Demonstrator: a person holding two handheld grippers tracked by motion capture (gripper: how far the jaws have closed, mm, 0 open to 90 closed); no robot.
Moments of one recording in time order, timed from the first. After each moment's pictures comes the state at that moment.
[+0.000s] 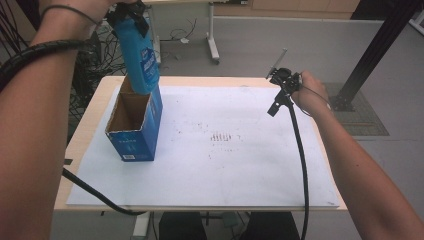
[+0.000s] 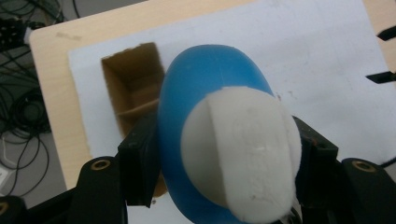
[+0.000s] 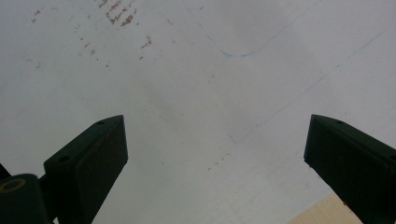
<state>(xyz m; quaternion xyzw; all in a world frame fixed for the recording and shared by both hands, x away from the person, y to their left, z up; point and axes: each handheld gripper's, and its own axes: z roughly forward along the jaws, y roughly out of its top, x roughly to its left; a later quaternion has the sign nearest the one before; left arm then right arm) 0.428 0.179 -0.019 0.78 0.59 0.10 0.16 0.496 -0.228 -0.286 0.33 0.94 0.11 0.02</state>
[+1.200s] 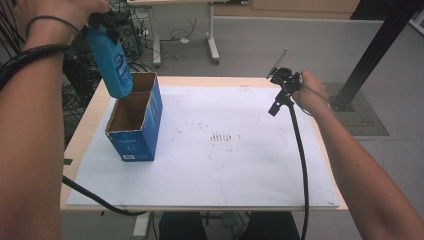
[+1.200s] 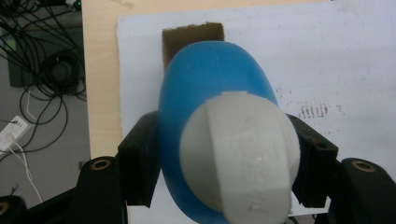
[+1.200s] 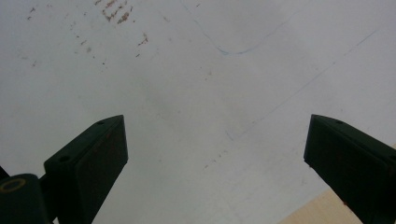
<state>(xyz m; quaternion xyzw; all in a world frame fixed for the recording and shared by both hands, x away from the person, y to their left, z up) 0.439 0.226 -0.043 0.73 0.66 0.11 0.12 0.496 -0.229 -0.285 0.33 0.94 0.10 0.02</state>
